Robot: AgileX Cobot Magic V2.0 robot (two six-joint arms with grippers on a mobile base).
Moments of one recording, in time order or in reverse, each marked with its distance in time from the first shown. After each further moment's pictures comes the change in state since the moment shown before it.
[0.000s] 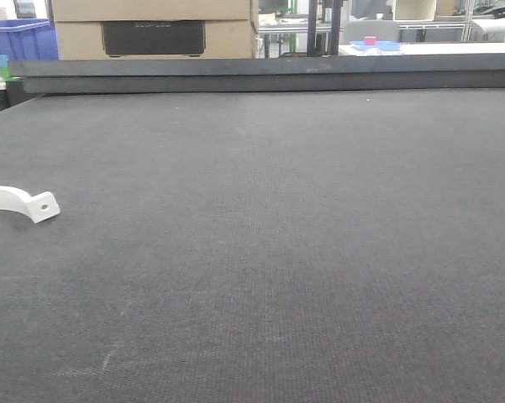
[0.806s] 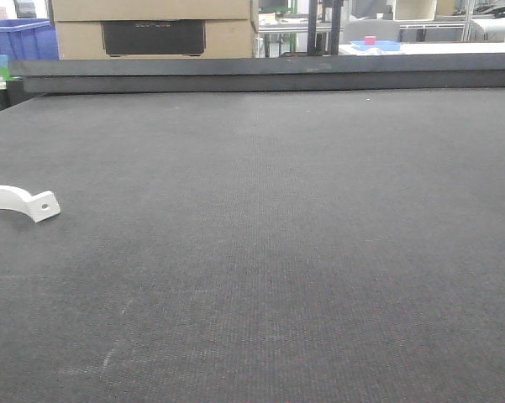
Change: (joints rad) left arm 0.000 0.971 -0.419 -0.008 0.562 0.000; right arm 0.000 0.879 -0.440 0.015 0.593 0.001
